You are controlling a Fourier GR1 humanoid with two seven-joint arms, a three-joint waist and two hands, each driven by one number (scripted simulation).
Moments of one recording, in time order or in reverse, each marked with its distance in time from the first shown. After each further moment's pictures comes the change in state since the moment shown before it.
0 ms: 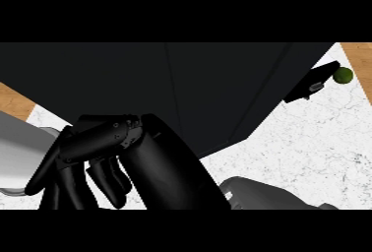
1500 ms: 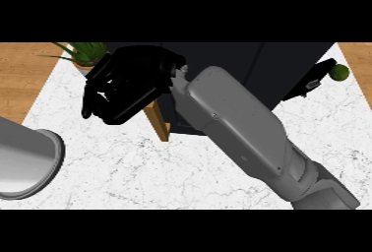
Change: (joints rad) left arm 0.108 -0.083 0.158 0.023 -0.048 -0.127 0.129; right arm -0.333 0.017 -0.235 0.896 -0.689 0.936 -0.085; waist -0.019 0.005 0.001
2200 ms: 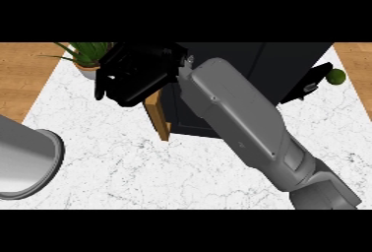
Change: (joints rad) left arm -0.019 -0.062 0.056 0.003 -0.039 -0.018 0.066; right arm -0.042 0.000 -0.046 0.163 0.015 0.096 -0.150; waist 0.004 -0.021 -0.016
